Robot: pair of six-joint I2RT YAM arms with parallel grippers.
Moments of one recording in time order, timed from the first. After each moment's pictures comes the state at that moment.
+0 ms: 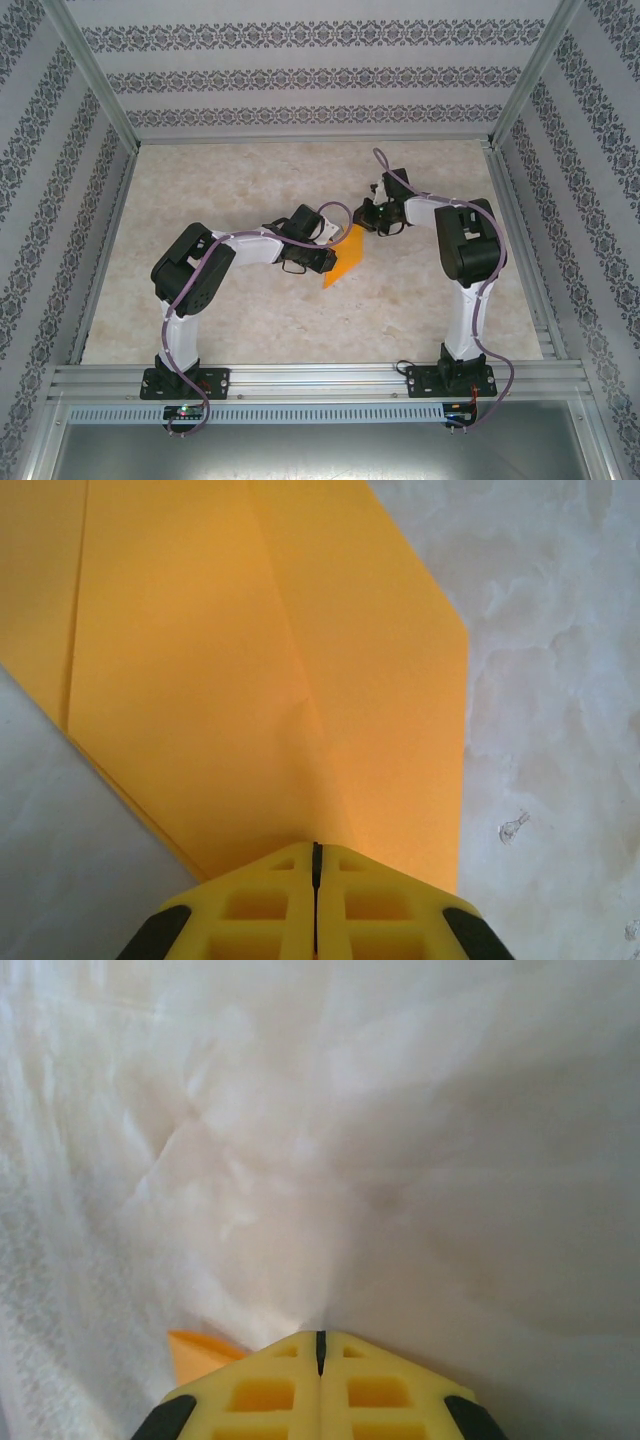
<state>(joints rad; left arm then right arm) -0.64 1.98 1.15 -0.18 0.38 -0.16 0.20 2.07 1.25 -0.21 -0.56 0.60</state>
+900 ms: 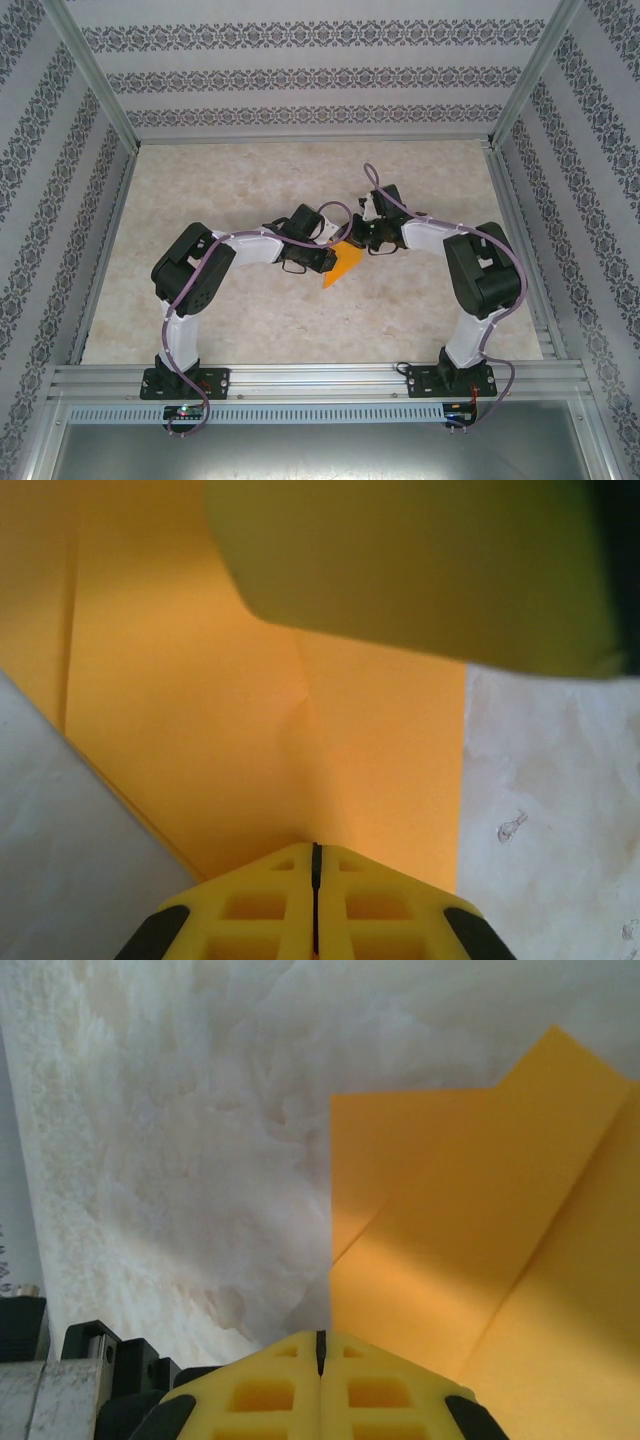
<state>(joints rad) -0.64 1.98 1.16 -0.18 0.39 -0.16 0.35 1.81 0.99 -0.10 -0.57 0.73</state>
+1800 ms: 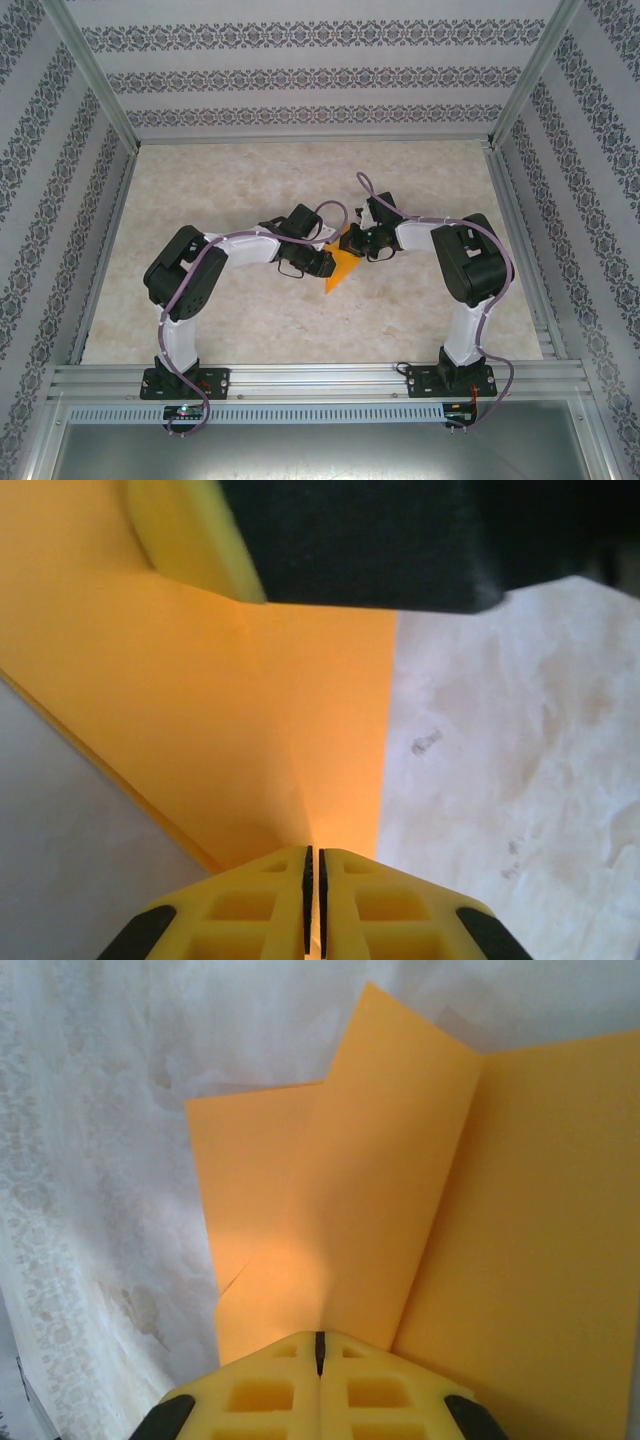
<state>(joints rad) -0.64 1.91 1.15 -0.31 0.49 -0.26 0.36 1.91 0.98 -0.10 -0.58 0.67</state>
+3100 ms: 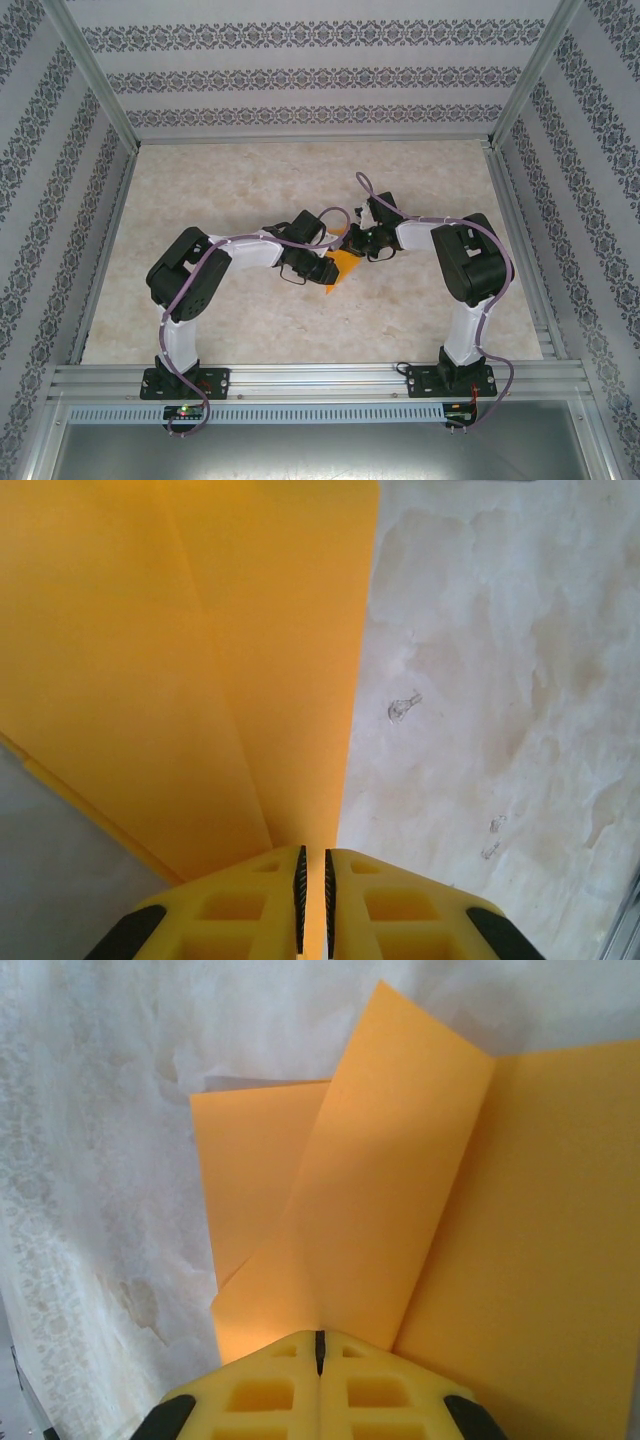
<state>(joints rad) -0.67 1.93 1.13 -0.30 0.52 -0.31 0.35 1.91 0.98 -0.10 -0.59 0.64</state>
